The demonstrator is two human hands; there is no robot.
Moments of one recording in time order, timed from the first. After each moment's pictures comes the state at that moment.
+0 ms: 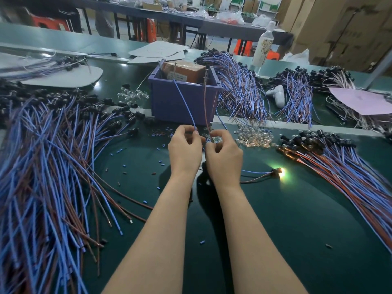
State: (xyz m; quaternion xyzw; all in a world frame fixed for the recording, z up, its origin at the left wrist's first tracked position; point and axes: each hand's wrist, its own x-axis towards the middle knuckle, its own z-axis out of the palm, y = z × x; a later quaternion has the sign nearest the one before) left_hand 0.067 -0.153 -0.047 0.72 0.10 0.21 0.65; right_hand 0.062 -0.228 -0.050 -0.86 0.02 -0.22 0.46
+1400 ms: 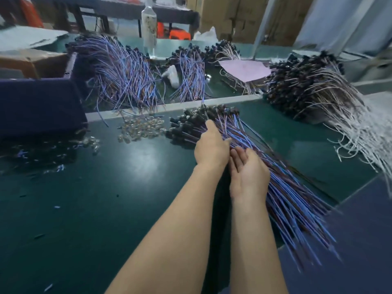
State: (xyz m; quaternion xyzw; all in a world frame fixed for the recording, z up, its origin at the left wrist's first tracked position) left_hand 0.070 -0.432 -0.041 0.87 -0.11 0.00 0.48; right_hand -0.002 -0.456 -0.032 -0.34 0.32 -0.31 0.83
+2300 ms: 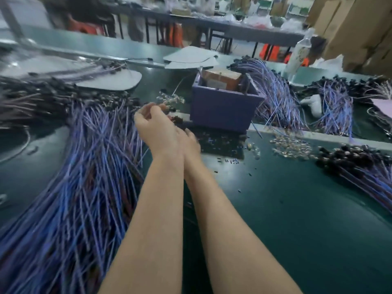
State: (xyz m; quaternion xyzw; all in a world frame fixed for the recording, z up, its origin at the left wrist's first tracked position) left_hand 0.057 -0.051 0.011 0.40 0.27 0.36 0.80; right_hand 0.083 -0.084 -0.043 -0.94 -0.20 0.05 0.27
